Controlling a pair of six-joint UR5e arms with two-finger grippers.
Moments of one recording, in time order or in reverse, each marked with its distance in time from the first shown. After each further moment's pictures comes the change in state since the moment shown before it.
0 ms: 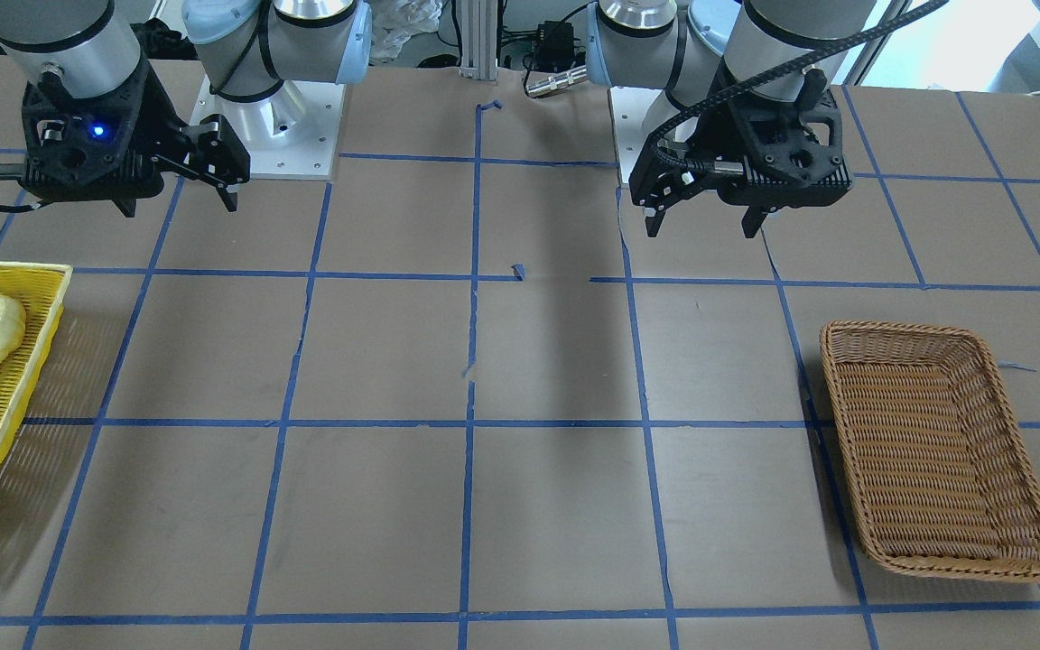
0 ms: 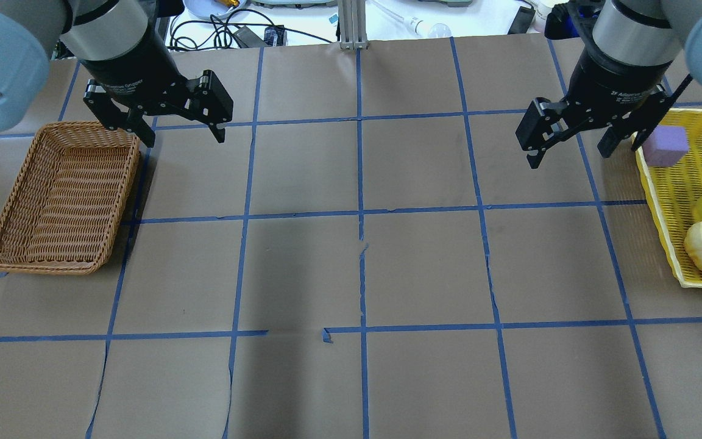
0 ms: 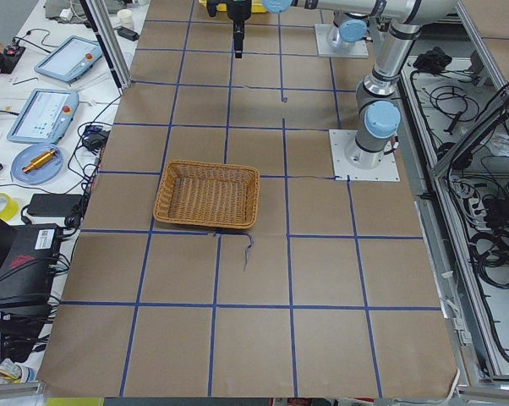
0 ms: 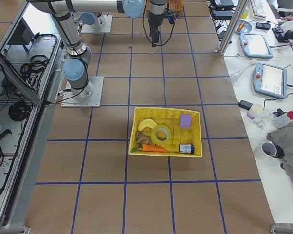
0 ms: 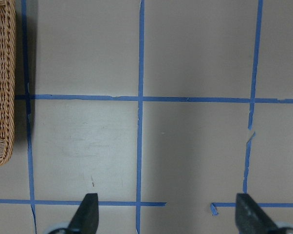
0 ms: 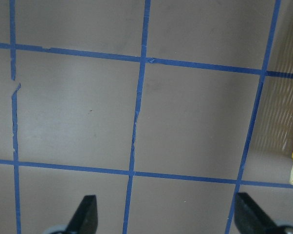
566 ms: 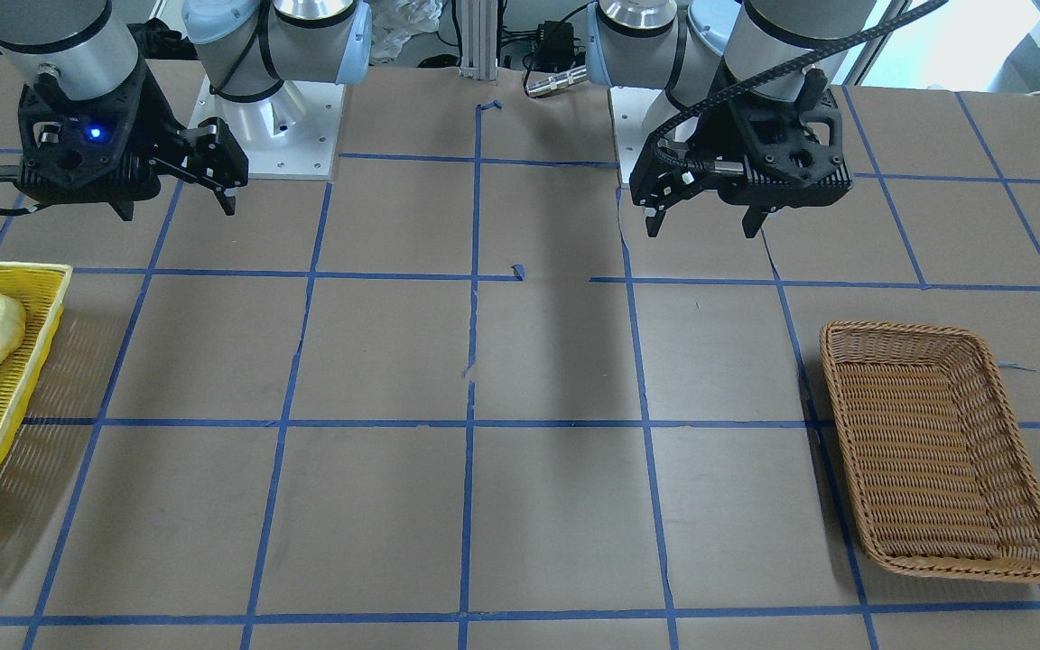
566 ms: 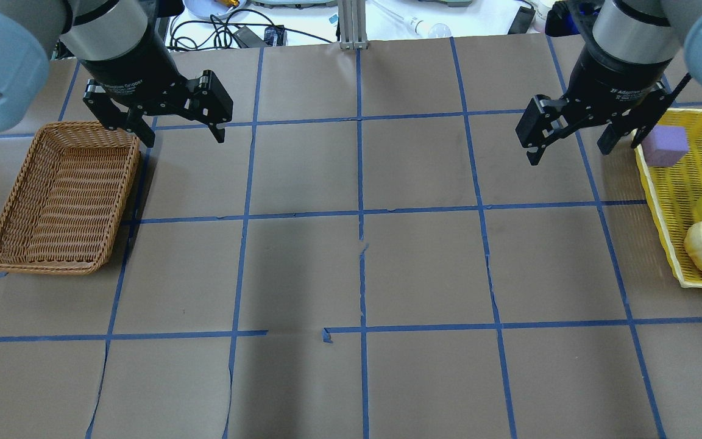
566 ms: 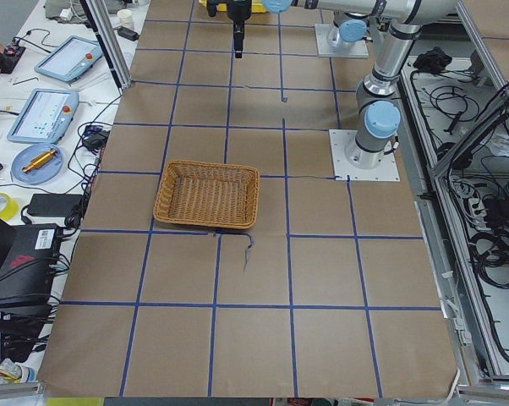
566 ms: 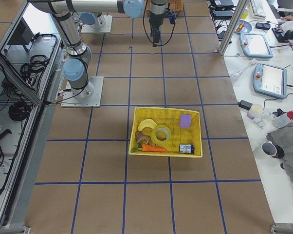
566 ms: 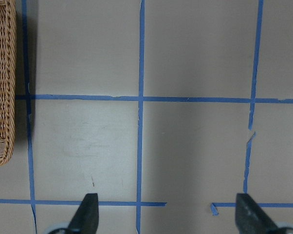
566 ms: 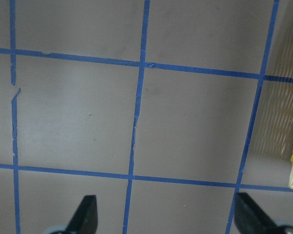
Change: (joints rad) left arm 0.000 0.000 0.000 0.000 0.001 0.000; right arm -0.001 0.002 -0.003 -0.010 0.001 0.001
